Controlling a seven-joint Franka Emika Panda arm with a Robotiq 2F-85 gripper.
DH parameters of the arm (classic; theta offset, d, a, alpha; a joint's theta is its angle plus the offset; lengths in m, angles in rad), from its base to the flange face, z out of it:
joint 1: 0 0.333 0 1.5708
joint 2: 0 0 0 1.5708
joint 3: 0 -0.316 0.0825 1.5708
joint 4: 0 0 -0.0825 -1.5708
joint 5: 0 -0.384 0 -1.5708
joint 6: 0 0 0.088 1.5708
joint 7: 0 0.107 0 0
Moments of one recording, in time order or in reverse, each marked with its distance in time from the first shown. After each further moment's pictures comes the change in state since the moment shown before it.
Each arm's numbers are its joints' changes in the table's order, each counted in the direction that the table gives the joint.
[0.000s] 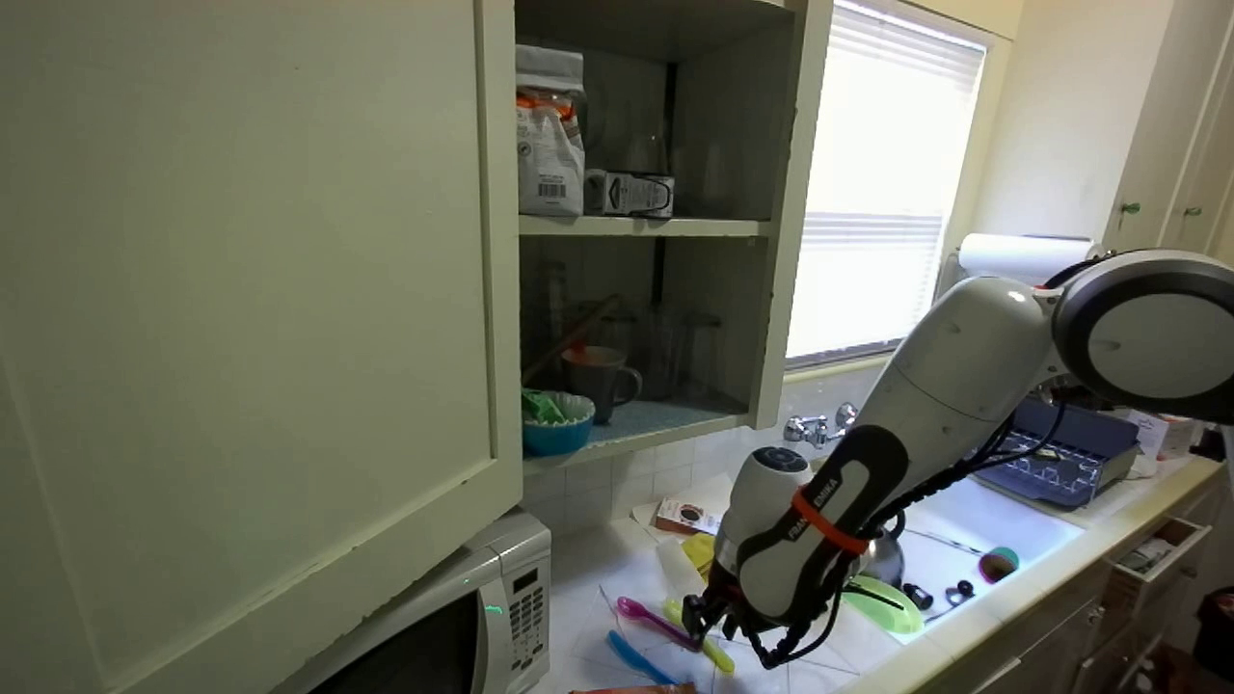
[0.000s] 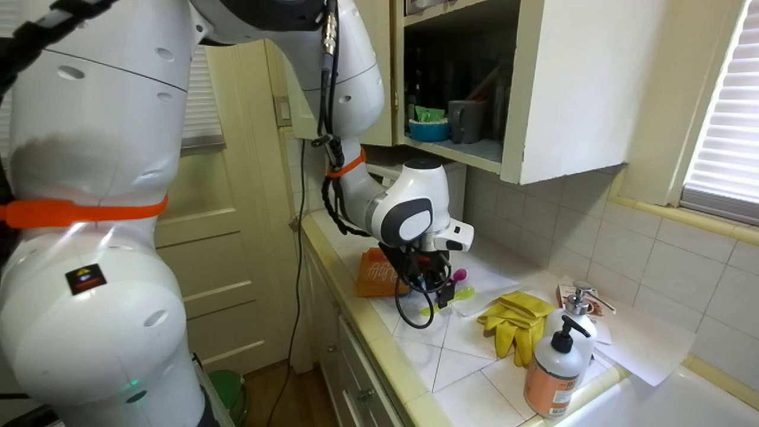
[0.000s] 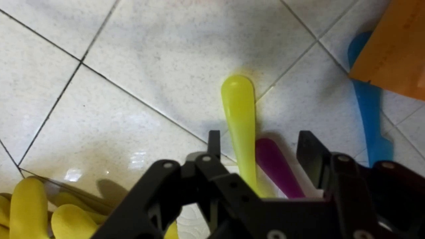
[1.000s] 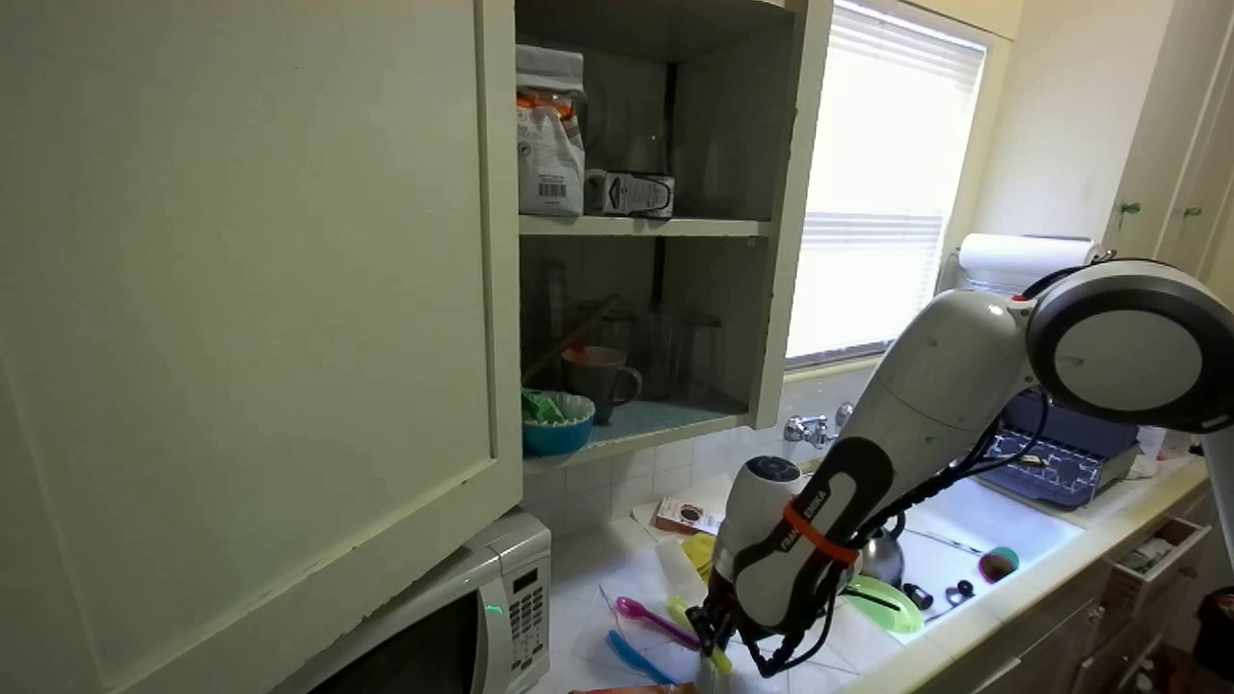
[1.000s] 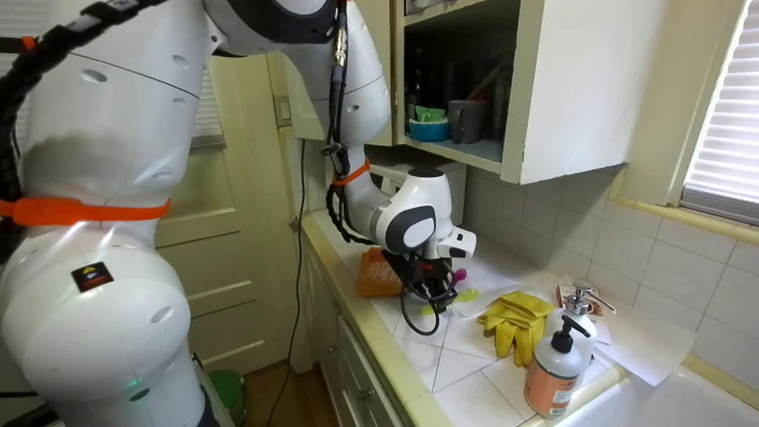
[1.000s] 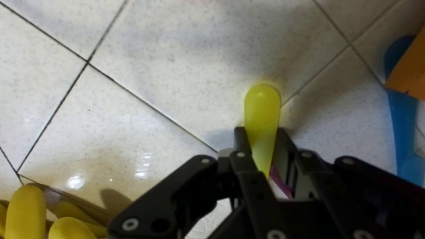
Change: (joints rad) arm 0.034 -0.054 0.044 -0.028 0.015 0.000 -0.009
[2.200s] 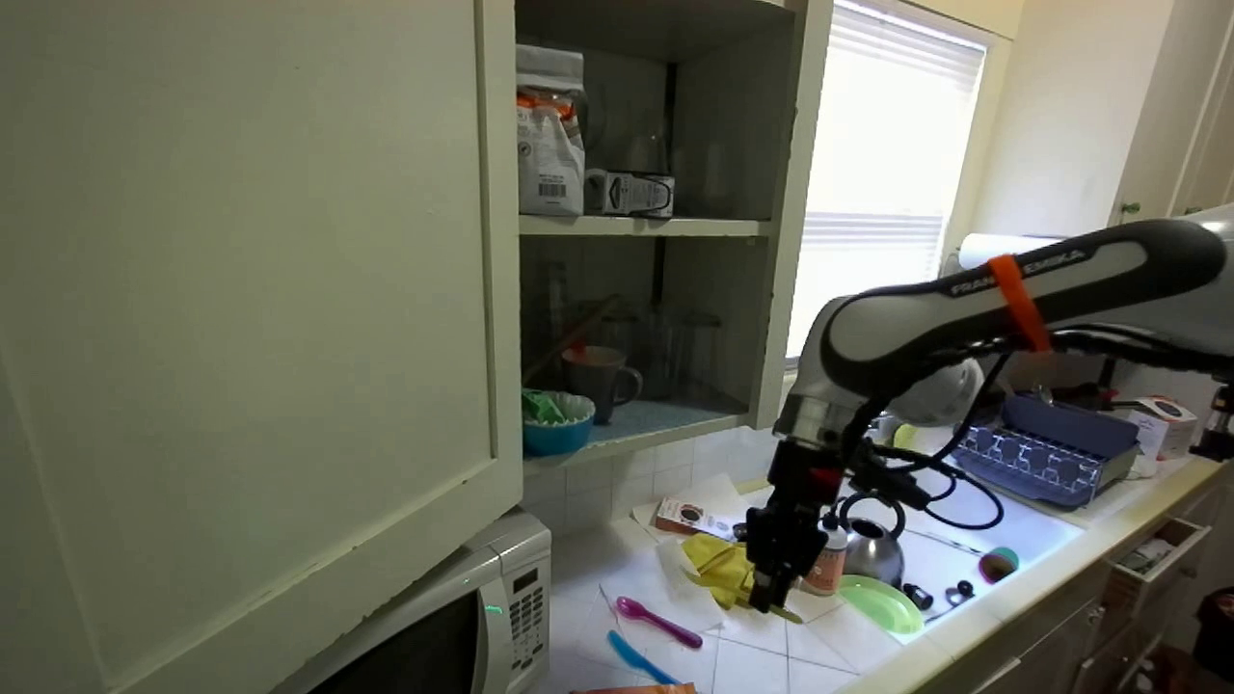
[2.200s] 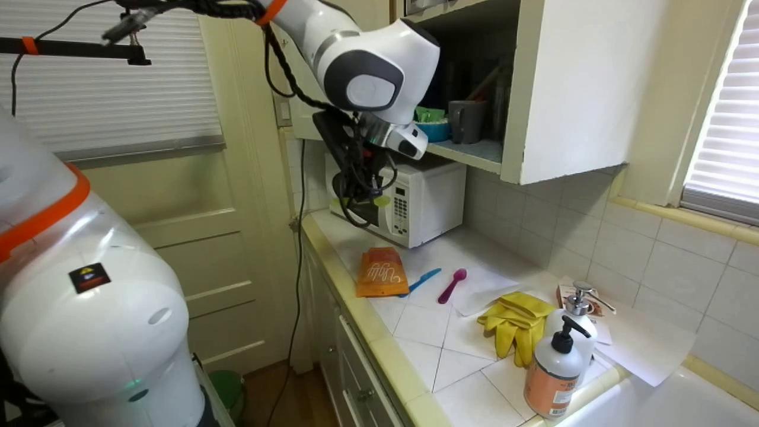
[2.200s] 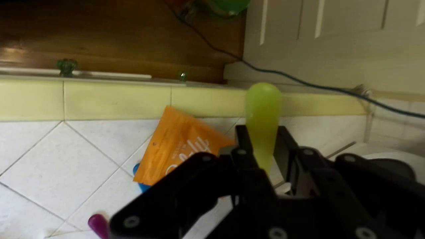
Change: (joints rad) arm -0.011 0.782 -0.053 0.111 -0.465 -0.940 -0.330
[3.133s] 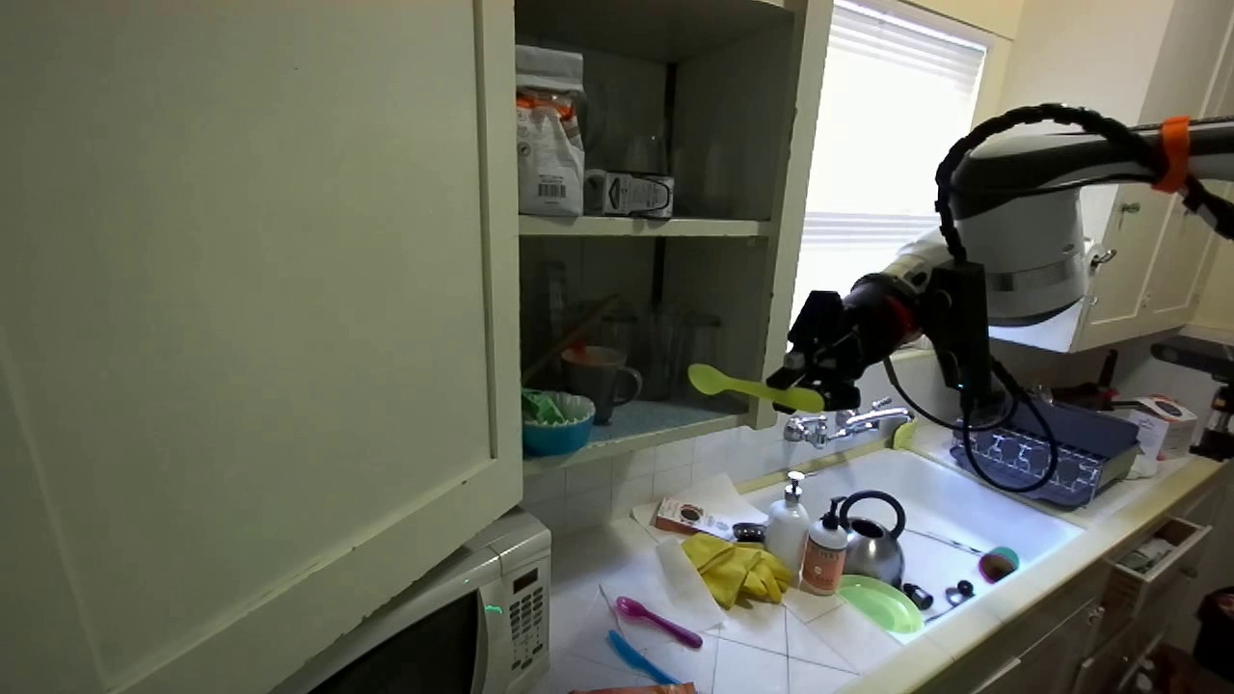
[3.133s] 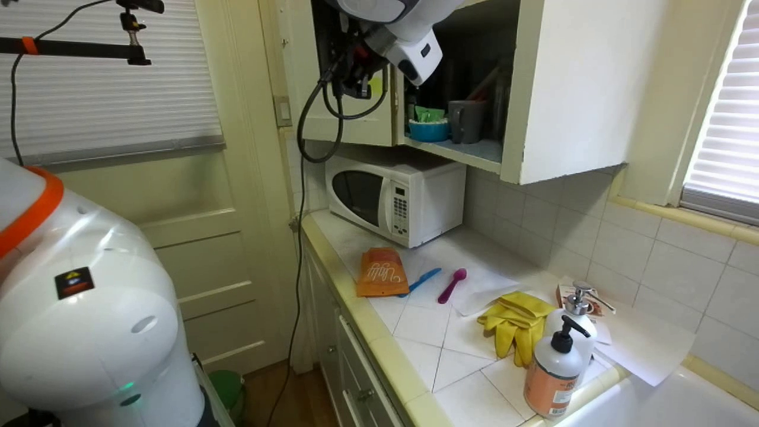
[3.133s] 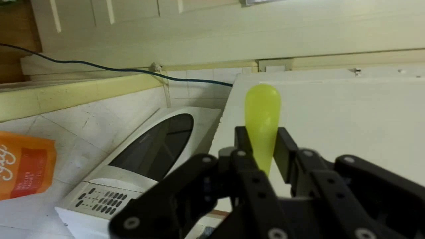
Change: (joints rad) arm -0.081 0.209 0.156 -0.115 -0.509 -0.314 -0.017
